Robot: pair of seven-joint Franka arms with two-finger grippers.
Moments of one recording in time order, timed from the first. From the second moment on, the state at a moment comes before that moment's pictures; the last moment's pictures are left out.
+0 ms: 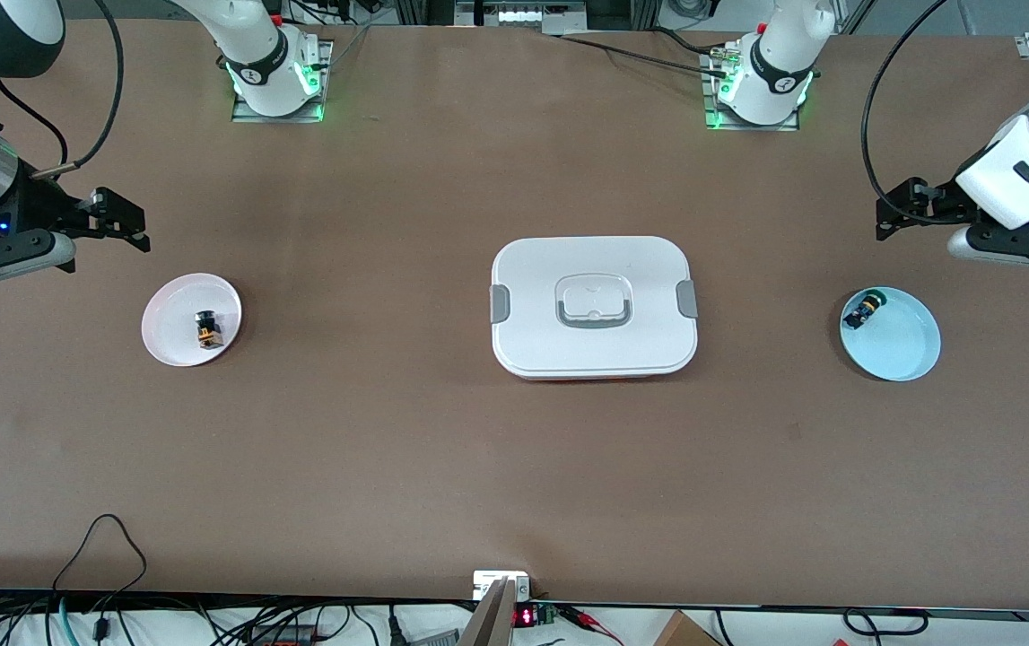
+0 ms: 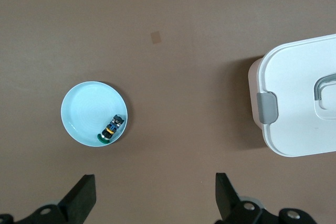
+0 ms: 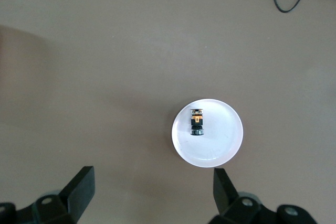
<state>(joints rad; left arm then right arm) -0.01 0.01 -0.06 -1.64 0.02 1.61 0.05 0.18 0.05 -0.13 -1.66 0.01 1.72 -0.21</state>
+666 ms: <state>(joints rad) -0.01 0.01 -0.06 -1.64 0.02 1.61 0.05 0.21 0.06 -0.13 -1.61 0.00 1.70 -0.16</state>
